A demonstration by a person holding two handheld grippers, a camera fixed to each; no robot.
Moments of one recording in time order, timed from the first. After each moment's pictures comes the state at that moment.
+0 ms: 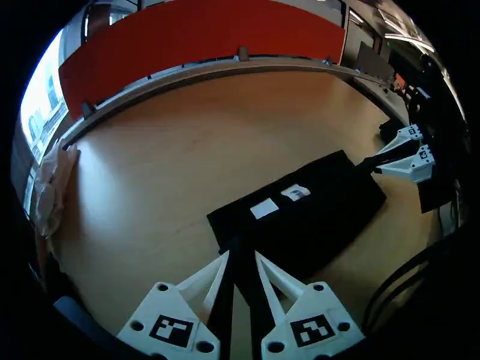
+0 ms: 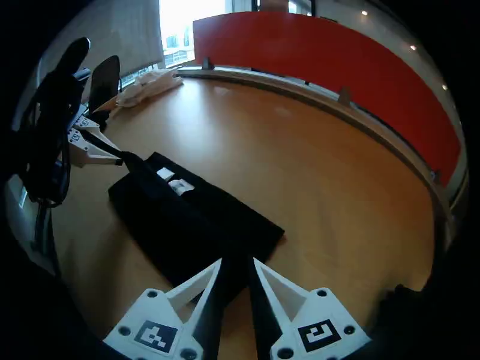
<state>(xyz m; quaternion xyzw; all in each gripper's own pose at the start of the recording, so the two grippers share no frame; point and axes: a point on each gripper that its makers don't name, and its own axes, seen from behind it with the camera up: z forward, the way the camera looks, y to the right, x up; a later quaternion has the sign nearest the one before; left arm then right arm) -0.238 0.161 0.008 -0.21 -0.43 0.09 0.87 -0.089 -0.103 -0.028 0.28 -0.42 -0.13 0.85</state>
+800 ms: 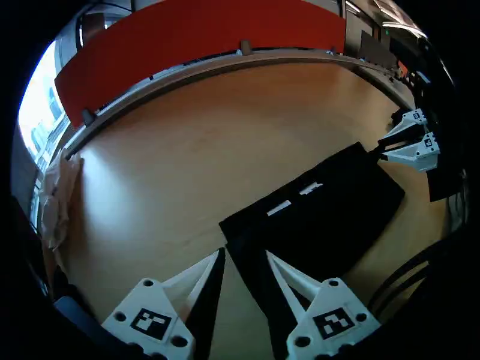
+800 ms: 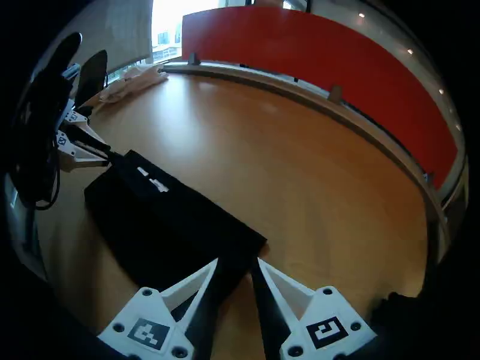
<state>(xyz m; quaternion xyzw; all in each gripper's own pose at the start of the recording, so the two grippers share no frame) -0.257 0.151 0.033 -0.19 -0.43 0.13 0.87 -0.106 -0.093 0.002 0.24 -0.42 -0.15 0.86</state>
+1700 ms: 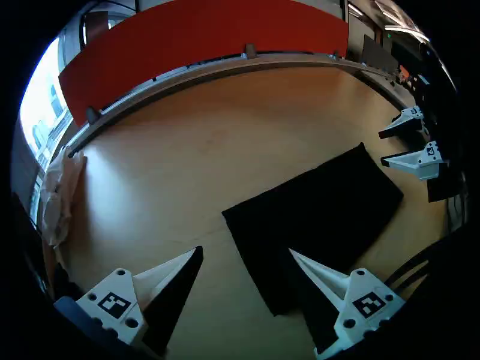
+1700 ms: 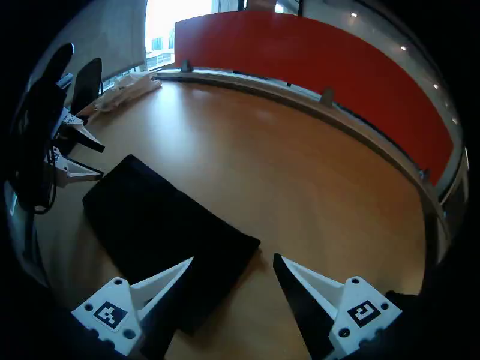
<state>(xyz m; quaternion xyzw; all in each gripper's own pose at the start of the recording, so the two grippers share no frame) -0.248 0.143 0.030 -0.19 -0.42 0.12 0.88 -0.098 -0.089 0.007 0.23 -0.40 -0.14 0.87</state>
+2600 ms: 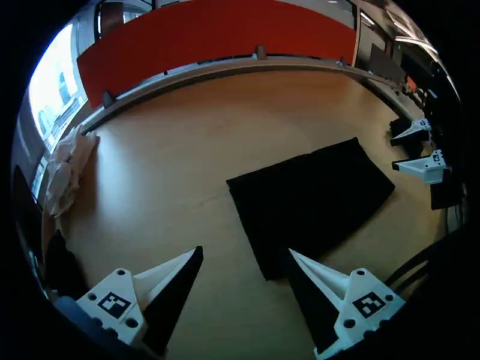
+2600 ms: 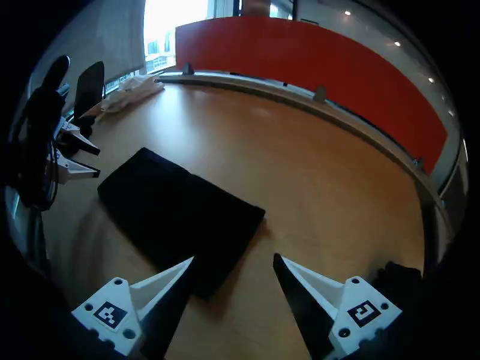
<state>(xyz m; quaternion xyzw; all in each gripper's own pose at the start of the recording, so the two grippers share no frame) -0.245 0.124 -0.022 -0.17 -0.43 0.09 0.88 -0.085 -0.079 -0.046 0.22 -0.40 -0.13 0.88</state>
